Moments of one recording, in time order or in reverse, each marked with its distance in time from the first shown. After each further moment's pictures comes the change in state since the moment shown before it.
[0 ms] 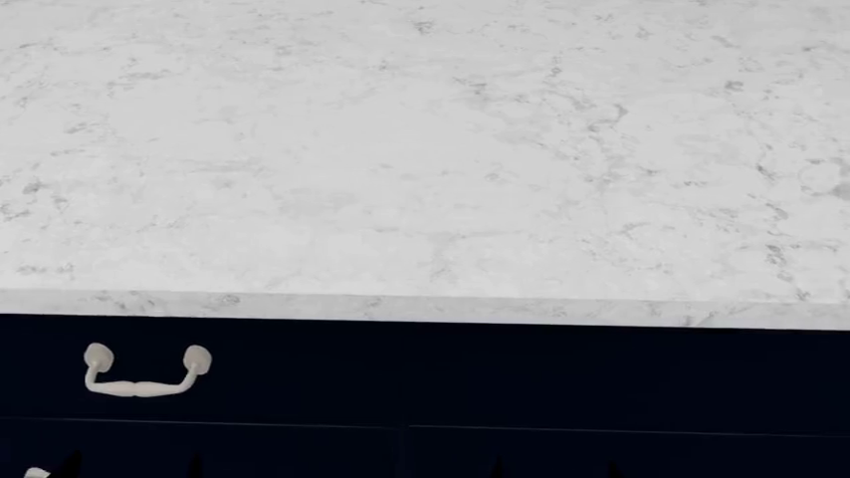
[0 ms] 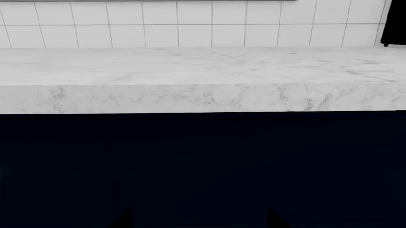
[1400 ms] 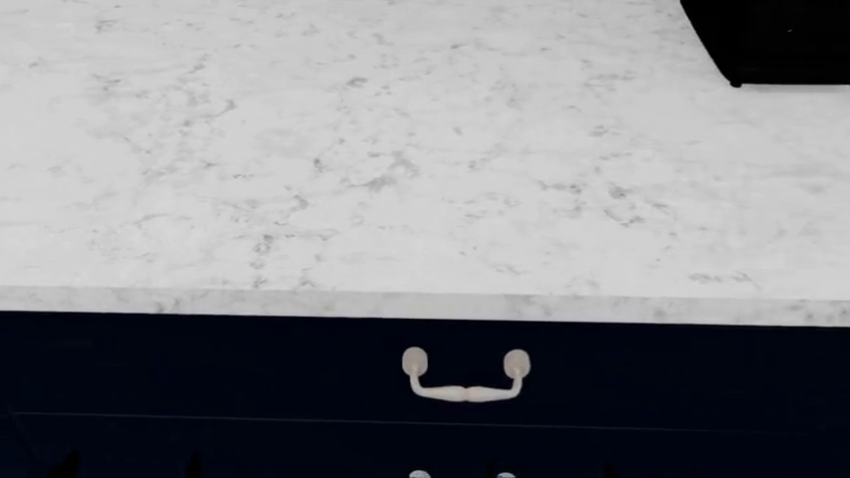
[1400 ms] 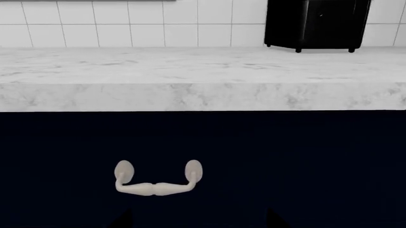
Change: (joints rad) left arm -0.004 -0.026 0.025 0.001 -0.023 0.005 -0.025; right arm 0.005 0.023 -0.035 -0.005 0.021 -0.001 0.026
